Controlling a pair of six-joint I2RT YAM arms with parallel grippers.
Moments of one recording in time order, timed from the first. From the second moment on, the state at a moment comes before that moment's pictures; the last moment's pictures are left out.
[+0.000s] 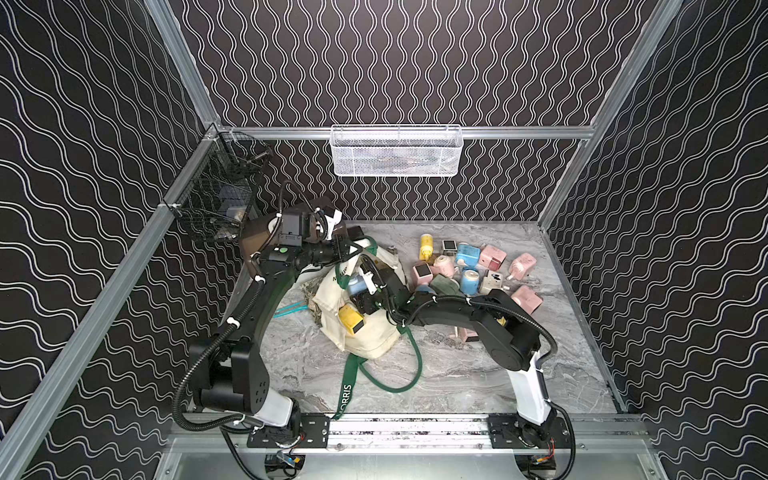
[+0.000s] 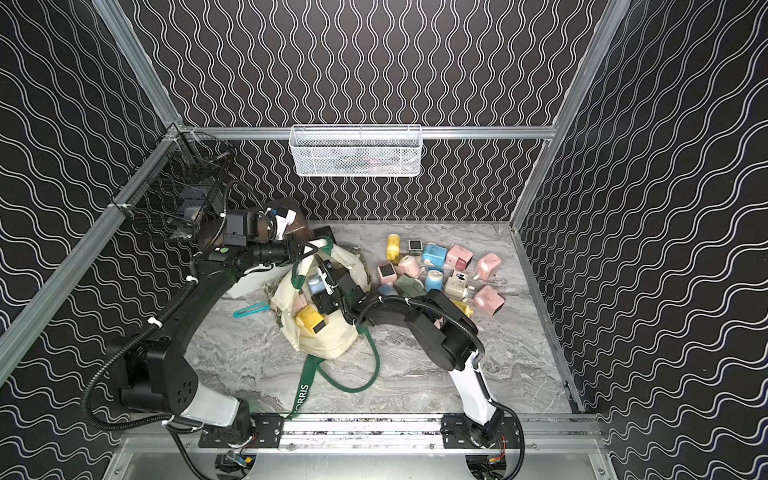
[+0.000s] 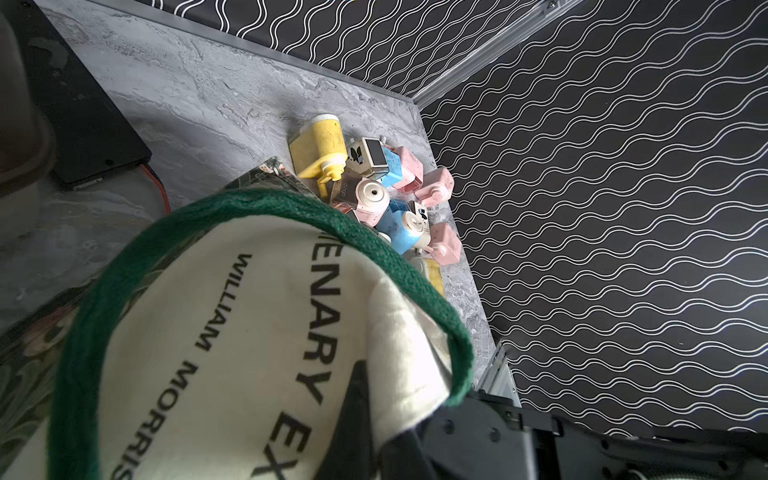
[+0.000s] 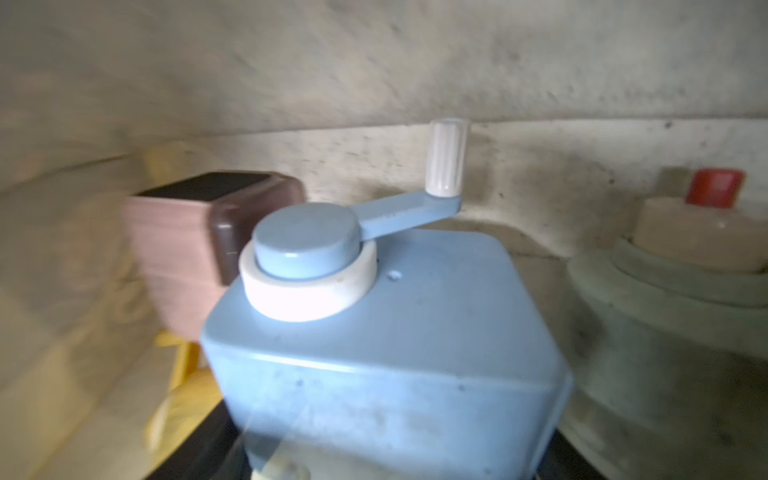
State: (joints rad) left arm -0.04 1.51 1.33 -0.48 0.80 -0.43; right arm 0.89 2.09 1.35 0.16 0.02 0.24
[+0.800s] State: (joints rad) left arm -0.01 1.52 1.31 -0.44 0.81 -0.47; right arm 0.98 1.63 1.14 -0.17 -0.04 0.37
